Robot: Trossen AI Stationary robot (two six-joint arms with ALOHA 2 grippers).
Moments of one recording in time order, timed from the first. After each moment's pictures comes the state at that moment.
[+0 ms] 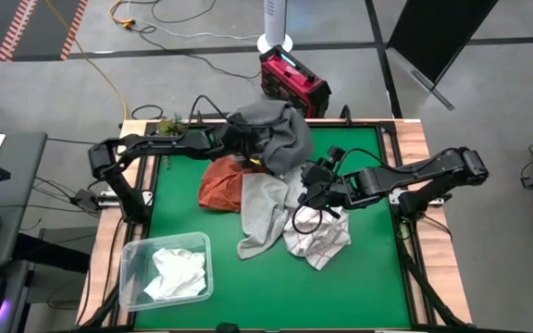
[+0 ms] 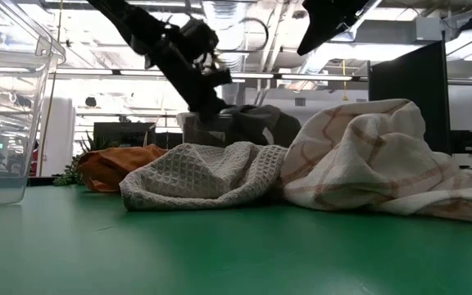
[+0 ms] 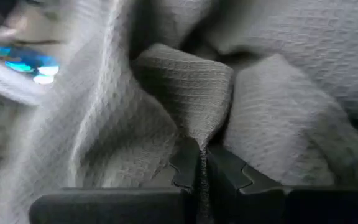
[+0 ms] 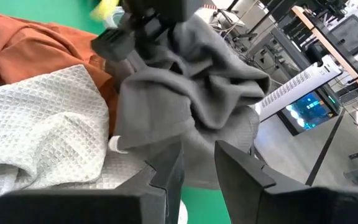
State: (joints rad) left arm 0.42 1.68 1.14 -0.06 -0.36 0.37; right arm 0.19 1.43 1.24 -0.70 0.94 0.20
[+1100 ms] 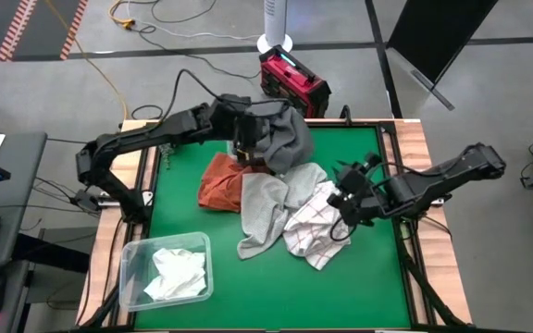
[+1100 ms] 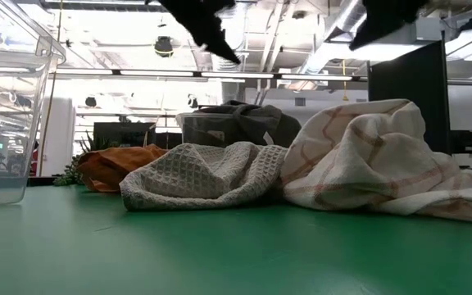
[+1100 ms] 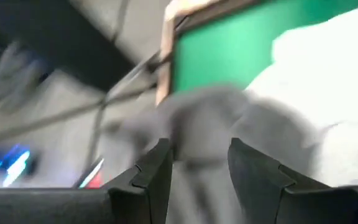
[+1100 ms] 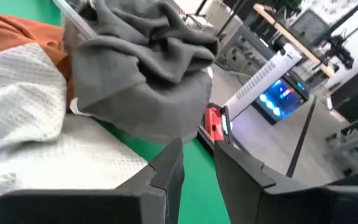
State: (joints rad) left arm 0.37 1.57 1.52 -0.46 -0.03 0.59; right arm 0.33 1.17 1.03 -0.96 1.15 0.52
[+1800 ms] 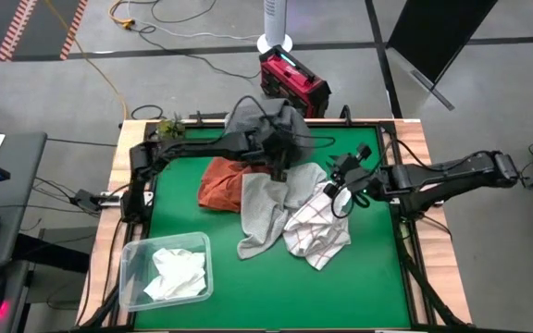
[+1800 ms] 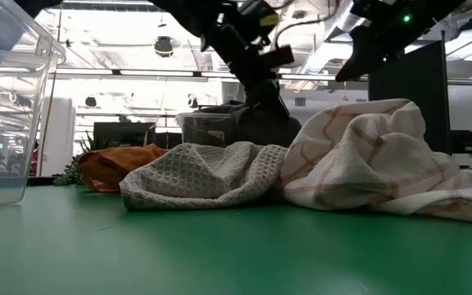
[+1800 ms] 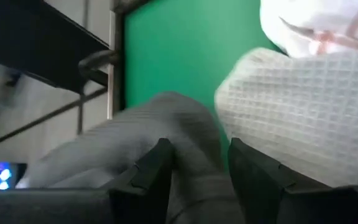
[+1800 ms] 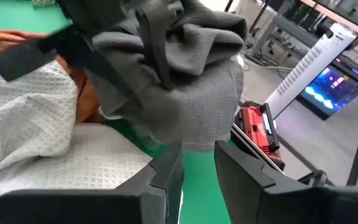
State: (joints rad) left arm 0.26 2.02 1.71 -0.36 -0.17 0.63; right arm 0.09 1.01 0.74 -0.39 0.86 0.19
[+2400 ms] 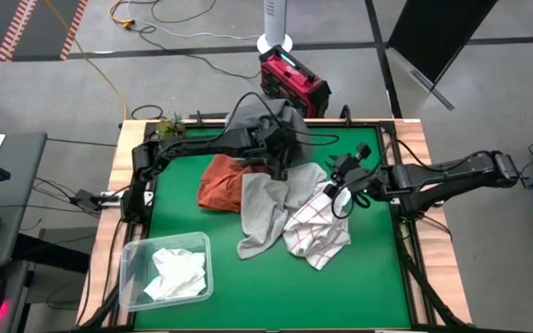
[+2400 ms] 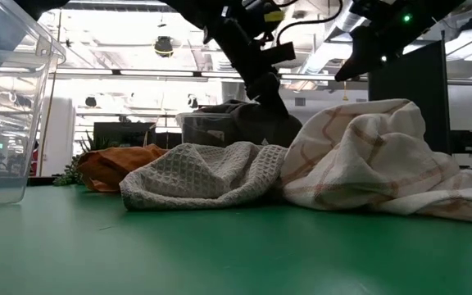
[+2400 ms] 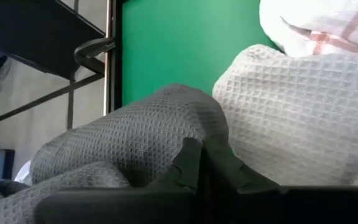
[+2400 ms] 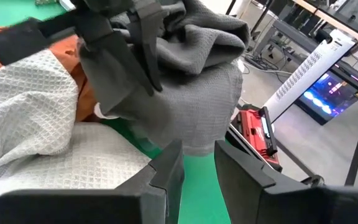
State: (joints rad) left arm 0.26 2.03 1.79 -0.48 -0.17 0.58; right arm 0.09 1.01 0.74 -0.38 0.86 0.16
